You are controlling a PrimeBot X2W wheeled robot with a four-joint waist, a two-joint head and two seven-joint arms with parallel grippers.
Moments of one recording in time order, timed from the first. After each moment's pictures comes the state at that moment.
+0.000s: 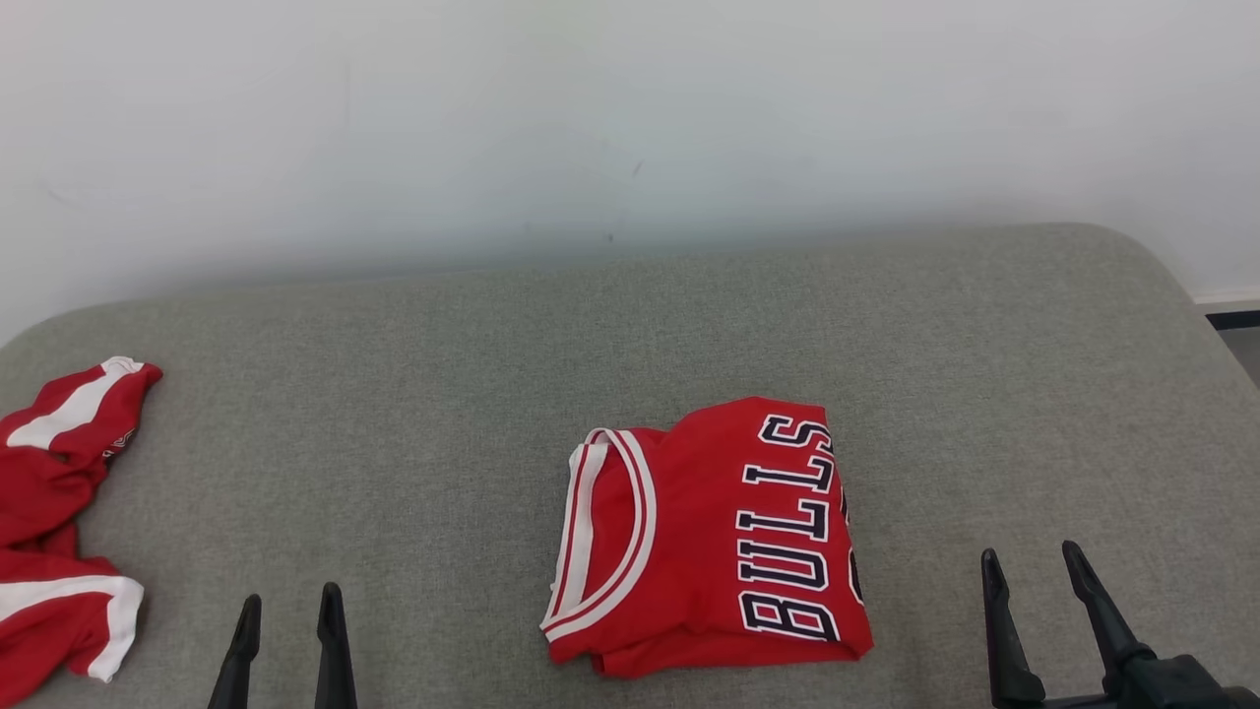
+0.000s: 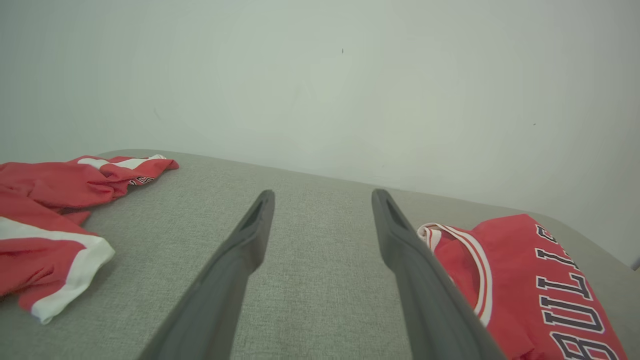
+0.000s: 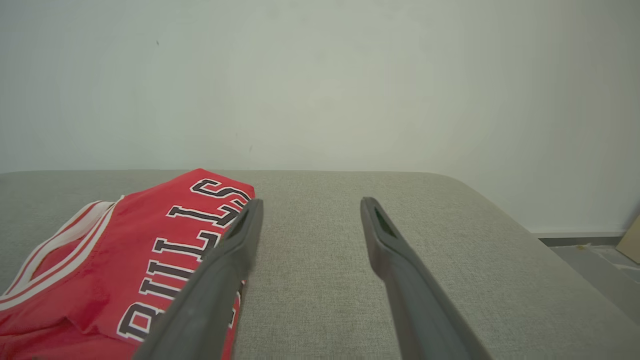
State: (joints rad) left arm 0.11 0.05 0.03 0.03 -0.30 -0.12 -0.26; right arm 0.09 -0.07 -0.05 0.10 0.04 0.13 -0.26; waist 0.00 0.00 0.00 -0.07
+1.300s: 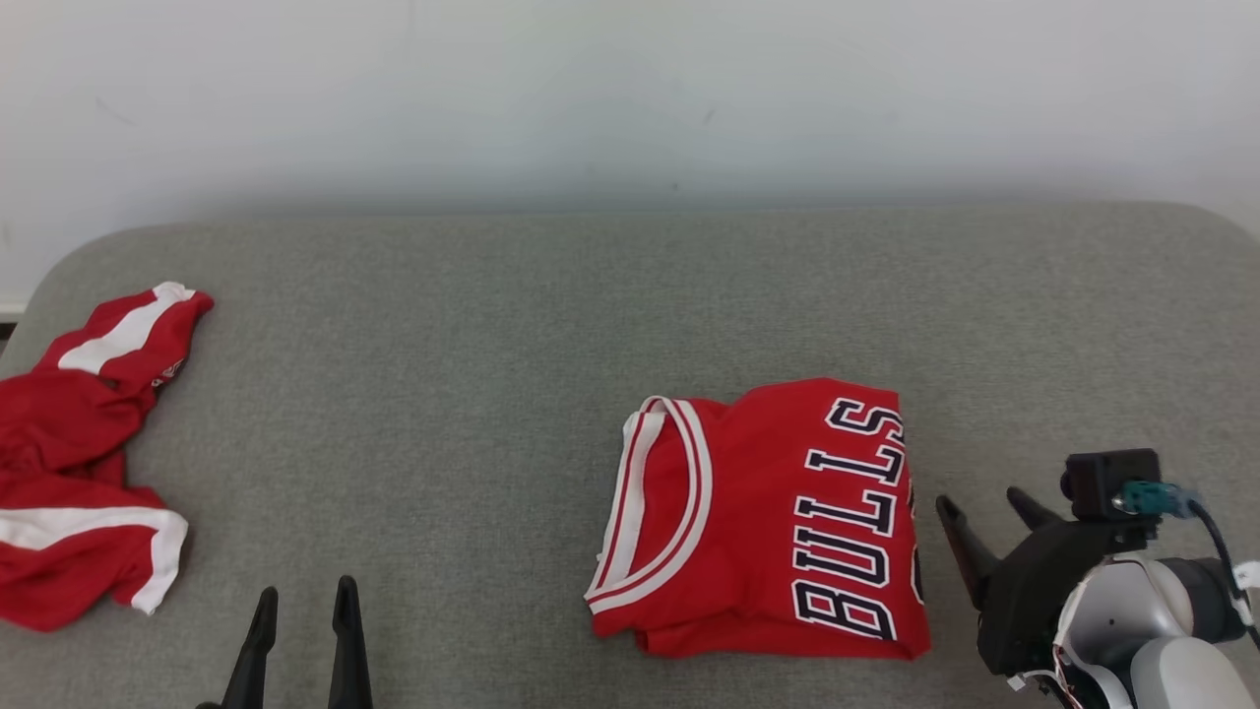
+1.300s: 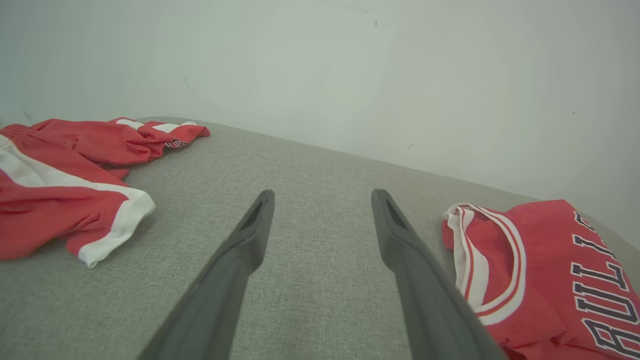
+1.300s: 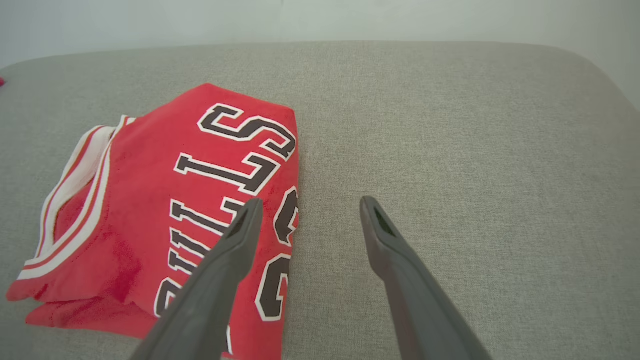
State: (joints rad) left arm 0.11 0.05 0.01 0.04 -0.32 -0.12 -0.26; right arm -0.15 -0.16 0.00 0.06 0.23 0.13 0.49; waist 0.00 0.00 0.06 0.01
